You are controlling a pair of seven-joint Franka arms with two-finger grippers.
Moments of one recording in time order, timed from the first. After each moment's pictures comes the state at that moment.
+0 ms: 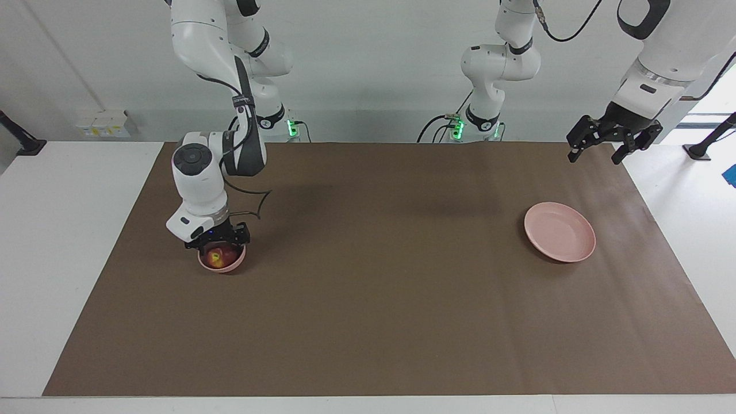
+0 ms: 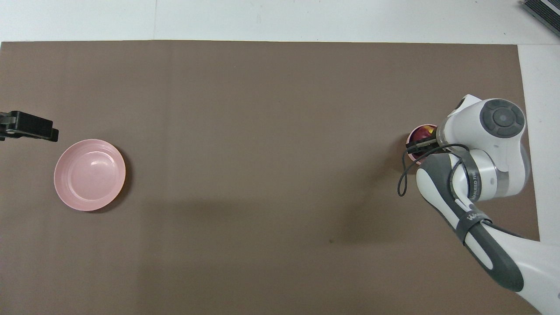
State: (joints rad) left arm -0.12 0.03 0.10 -1.48 -0.04 1.52 0.06; right arm 0.02 0.27 -0.02 -2.00 -0.20 2.33 -0.05
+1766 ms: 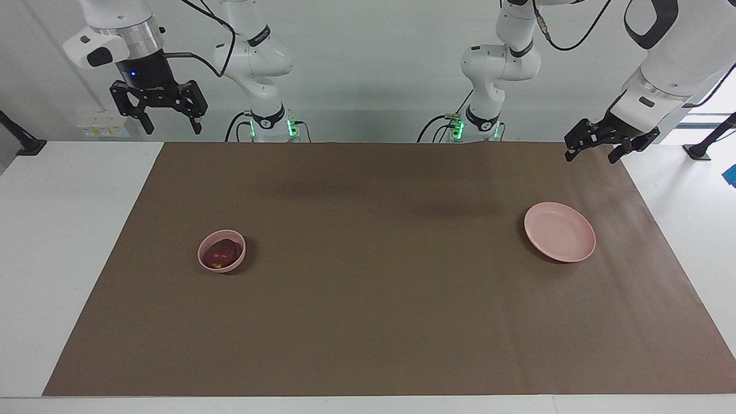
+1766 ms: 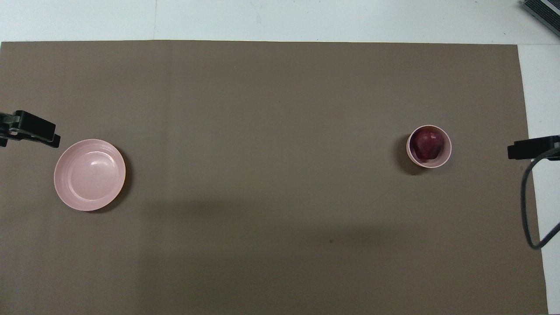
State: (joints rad) left arm -0.12 0.10 0.10 -1.39 -0.04 1.39 0.06; right arm 0.03 -0.11 -0.05 -1.60 -0.02 1.56 -0.03
